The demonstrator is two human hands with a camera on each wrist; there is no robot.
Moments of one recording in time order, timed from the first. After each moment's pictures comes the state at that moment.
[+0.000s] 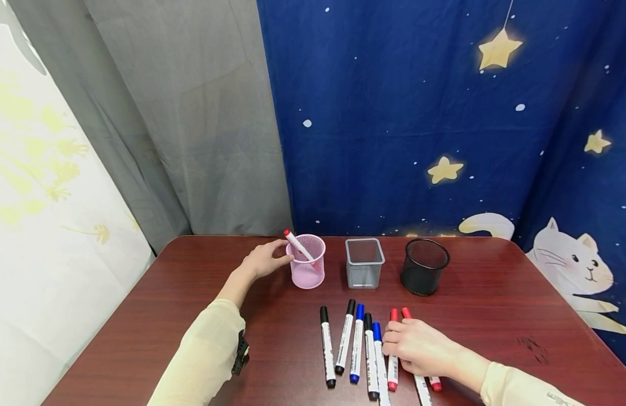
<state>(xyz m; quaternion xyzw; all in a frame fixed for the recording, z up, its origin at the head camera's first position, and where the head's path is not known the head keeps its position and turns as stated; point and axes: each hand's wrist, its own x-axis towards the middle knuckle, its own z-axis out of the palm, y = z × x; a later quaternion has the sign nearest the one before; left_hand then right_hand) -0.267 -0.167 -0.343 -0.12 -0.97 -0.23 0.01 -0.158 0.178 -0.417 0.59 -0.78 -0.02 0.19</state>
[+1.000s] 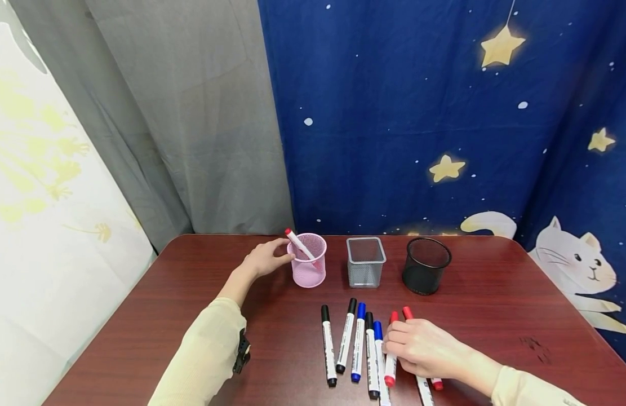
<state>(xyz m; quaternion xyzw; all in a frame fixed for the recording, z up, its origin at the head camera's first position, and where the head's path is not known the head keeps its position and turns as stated) -0.265 -0.166 -0.341 -0.11 -0.97 -0.23 0.00 -0.152 0.182 -0.403 0.62 -0.76 0.04 0.21</state>
